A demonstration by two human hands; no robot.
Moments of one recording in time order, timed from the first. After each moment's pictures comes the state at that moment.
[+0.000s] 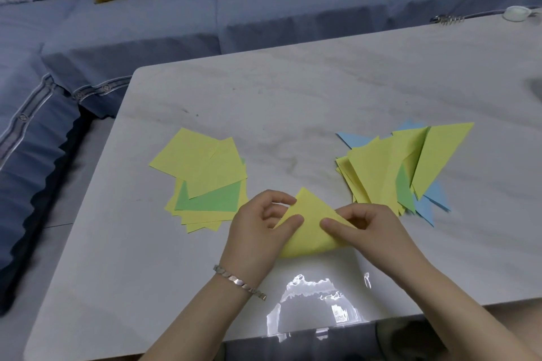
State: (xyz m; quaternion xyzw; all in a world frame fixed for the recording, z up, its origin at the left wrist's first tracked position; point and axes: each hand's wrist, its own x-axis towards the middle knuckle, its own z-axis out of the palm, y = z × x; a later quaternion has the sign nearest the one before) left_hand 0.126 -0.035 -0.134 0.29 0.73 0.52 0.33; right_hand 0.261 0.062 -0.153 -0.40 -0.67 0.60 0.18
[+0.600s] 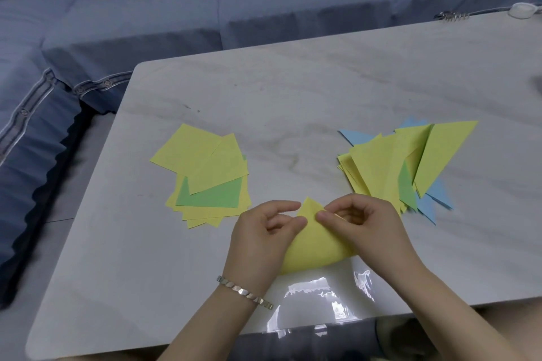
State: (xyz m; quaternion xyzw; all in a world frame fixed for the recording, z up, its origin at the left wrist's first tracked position) left_hand 0.137 -0.043 -0.134 0.27 0.74 0.53 0.33; right_hand 0.251 0.051 -0.144 -0.40 -0.65 0.59 0.25
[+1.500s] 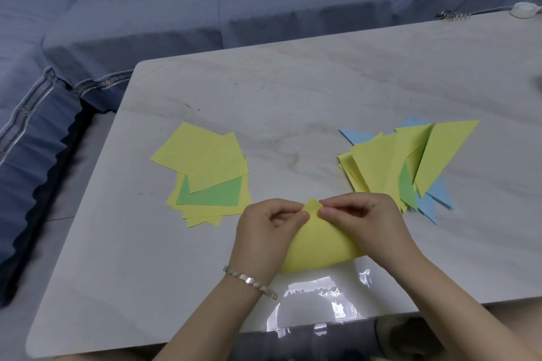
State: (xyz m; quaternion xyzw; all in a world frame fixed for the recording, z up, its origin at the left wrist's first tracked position) left_hand 0.133 -0.033 -0.142 0.28 0.74 0.52 0.33; right_hand 0.249 0.060 -0.148 -0.37 -0.67 0.59 0.26
